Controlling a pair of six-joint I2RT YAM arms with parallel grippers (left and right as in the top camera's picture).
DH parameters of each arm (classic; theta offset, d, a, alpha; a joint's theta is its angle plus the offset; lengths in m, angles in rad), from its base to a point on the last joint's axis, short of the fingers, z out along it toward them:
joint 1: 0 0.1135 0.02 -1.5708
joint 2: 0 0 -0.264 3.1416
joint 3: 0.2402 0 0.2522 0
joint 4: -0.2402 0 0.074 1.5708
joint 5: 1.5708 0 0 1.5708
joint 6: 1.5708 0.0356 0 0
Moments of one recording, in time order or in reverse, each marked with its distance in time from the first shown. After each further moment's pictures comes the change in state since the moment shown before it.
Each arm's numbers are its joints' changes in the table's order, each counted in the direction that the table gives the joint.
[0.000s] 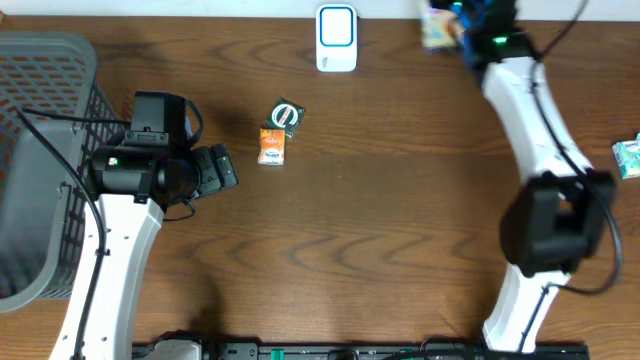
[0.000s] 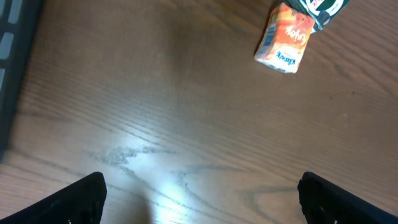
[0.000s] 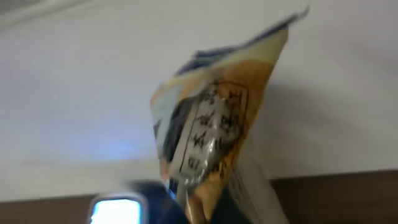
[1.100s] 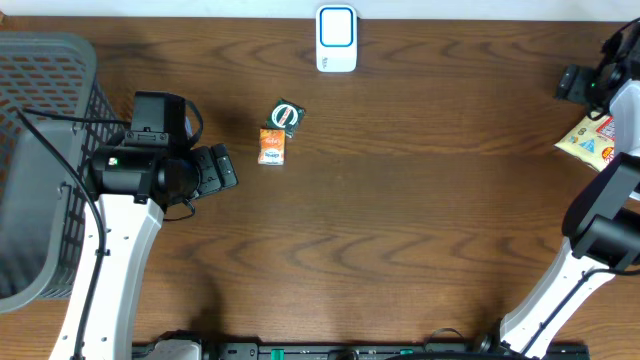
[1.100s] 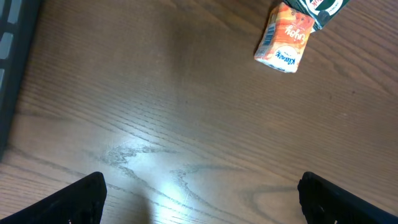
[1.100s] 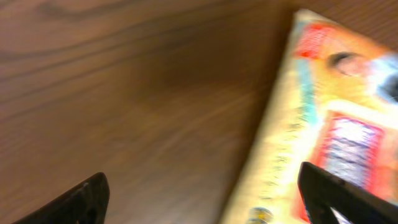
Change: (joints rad) left arm 0.000 0.000 0.000 -0.001 0.000 0.000; right arm -0.516 0.168 0.011 -0.564 0.022 -0.257
